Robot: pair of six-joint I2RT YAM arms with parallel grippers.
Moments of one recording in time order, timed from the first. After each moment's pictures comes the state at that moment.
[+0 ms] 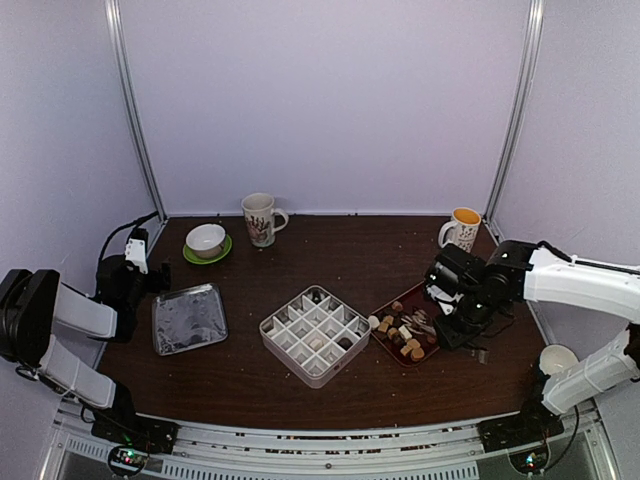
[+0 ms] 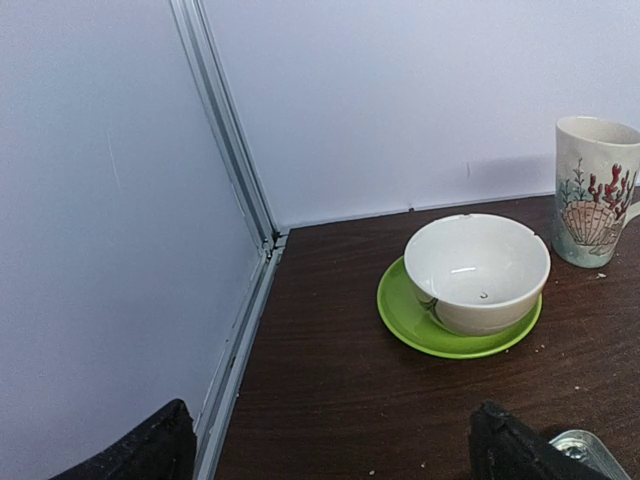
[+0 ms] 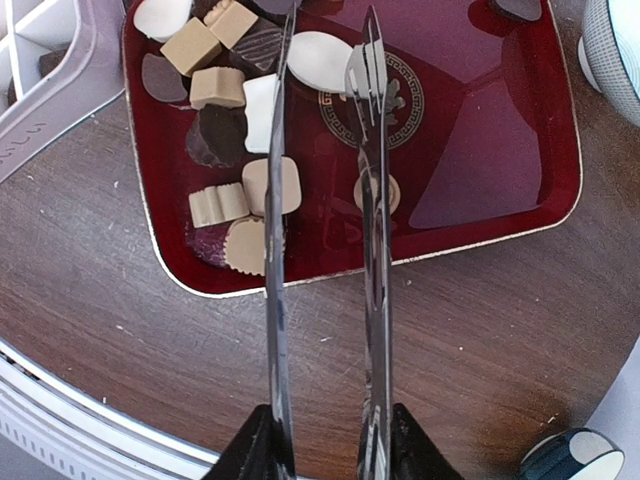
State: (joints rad) left arm 0.03 1.42 0.31 0.97 -0.09 0.19; right arm 0.82 1.29 0.98 -1.05 0.16 0.38
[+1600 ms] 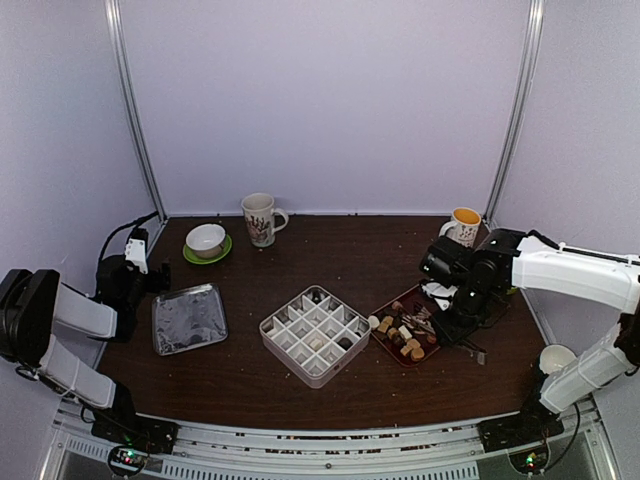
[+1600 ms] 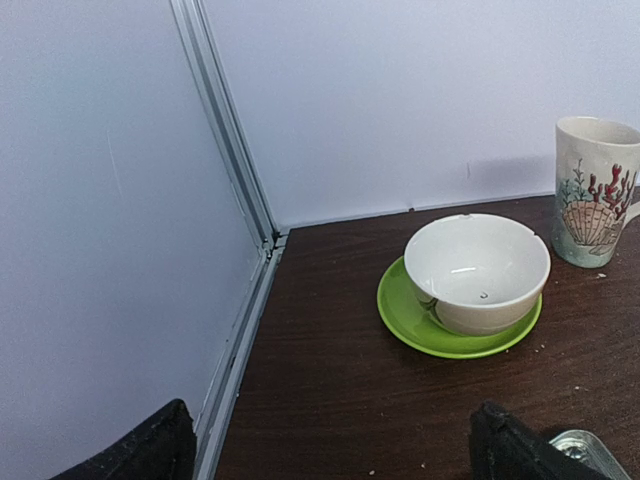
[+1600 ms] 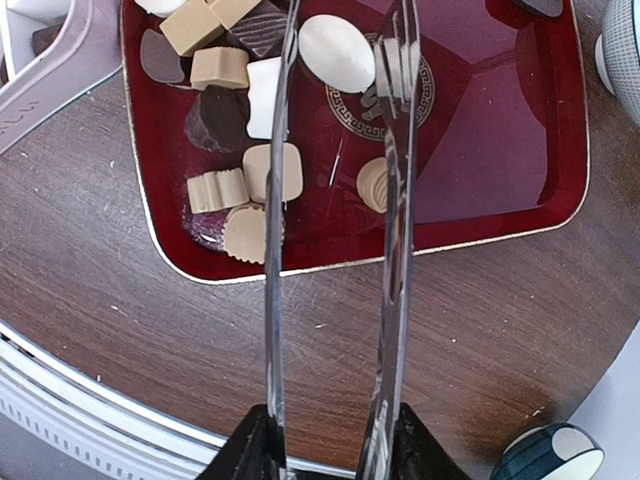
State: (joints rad) left arm 0.03 1.42 0.31 0.97 -0.09 0.19; right arm 0.78 1.38 1.06 -1.13 0.12 0.30
